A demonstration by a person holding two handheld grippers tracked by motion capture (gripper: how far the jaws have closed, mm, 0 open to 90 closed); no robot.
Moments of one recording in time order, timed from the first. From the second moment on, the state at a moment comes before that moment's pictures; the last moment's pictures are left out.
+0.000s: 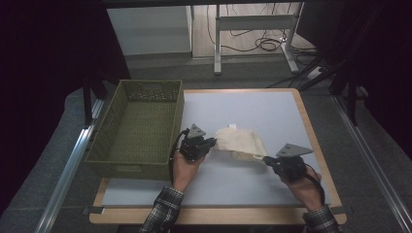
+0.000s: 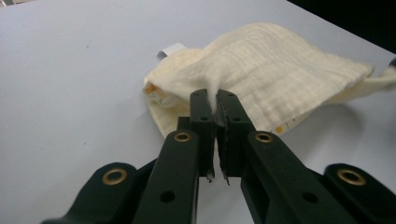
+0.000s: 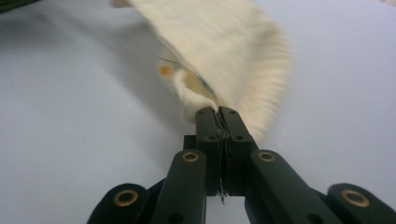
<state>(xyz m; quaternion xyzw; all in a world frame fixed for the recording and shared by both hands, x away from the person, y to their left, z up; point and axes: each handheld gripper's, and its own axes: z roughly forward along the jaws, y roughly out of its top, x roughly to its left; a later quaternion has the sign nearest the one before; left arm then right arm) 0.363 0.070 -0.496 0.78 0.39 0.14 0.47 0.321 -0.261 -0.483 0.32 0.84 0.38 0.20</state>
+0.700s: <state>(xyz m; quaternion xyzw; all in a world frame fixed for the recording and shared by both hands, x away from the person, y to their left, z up) 0.312 0.067 -0.538 0.82 0.39 0.07 0.41 0.297 -0.346 -0.502 0.40 0.81 0.37 0.20</state>
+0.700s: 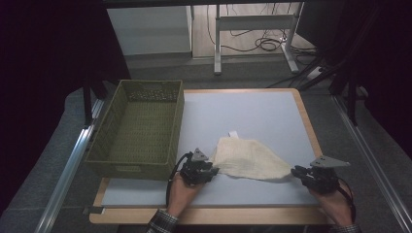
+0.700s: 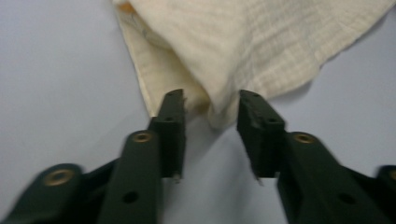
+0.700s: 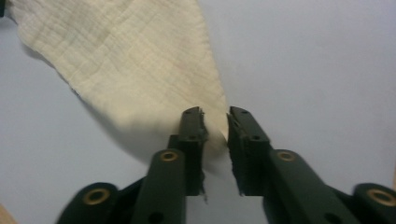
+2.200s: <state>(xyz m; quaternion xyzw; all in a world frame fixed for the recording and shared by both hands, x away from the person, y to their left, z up) 0.434 0.043 -0.429 0.79 0.41 0.19 0.42 0.384 -0.339 -0.435 0.43 0.77 0.41 0.24</state>
